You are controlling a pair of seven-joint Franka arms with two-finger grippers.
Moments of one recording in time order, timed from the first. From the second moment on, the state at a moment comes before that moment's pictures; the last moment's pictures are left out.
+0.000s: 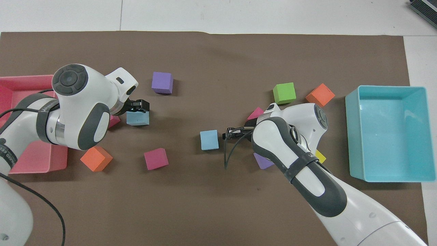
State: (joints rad) left arm 0.00 0.30 -0.29 -1.90 0.11 2.23 -0.29; right arm 0.36 0.37 0.06 -2.02 1.07 2.34 -0.42
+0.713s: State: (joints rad) left arm 0.00 0.37 -0.29 -1.90 0.18 2.29 -0.34; right arm 0.35 0.38 0.06 -2.05 1.29 2.33 -0.60
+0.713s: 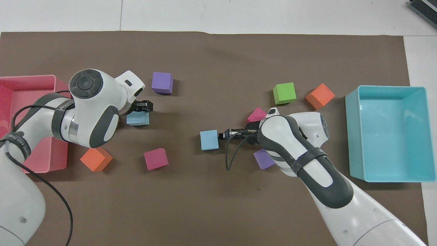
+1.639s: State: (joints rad) left arm 0.00 0.32 -0.42 -1.70 0.17 1.92 -0.48; right arm 0.33 0.38 0.06 -2.06 1.32 2.28 -0.68
